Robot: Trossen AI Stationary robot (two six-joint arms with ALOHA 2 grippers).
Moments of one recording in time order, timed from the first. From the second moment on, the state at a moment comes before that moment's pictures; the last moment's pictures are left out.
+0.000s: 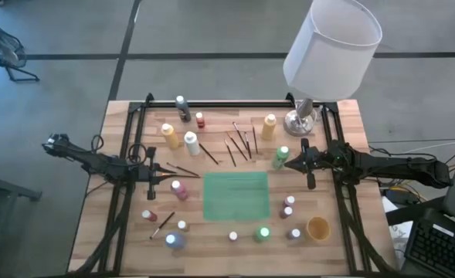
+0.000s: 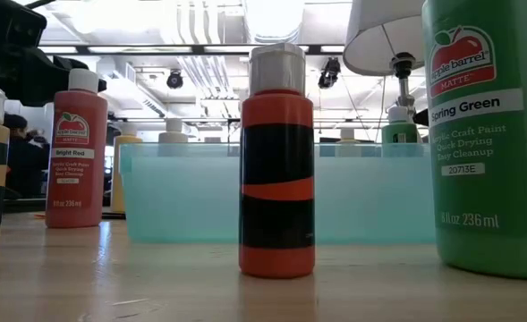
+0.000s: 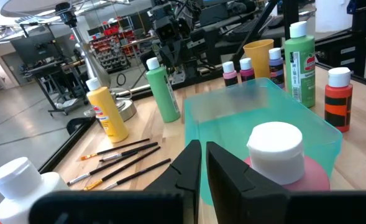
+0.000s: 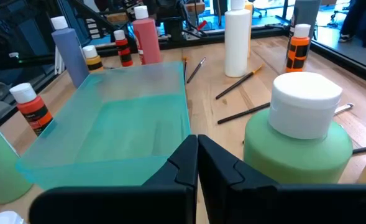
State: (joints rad) left arm -0.40 0.19 0.02 0.03 -0.43 0.23; right arm -0.23 0.43 0.02 0.19 -0.26 0.10
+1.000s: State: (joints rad) left arm -0.40 0.19 0.02 0.03 -0.43 0.23; right arm -0.23 0.43 0.07 0.84 -0.27 0.19
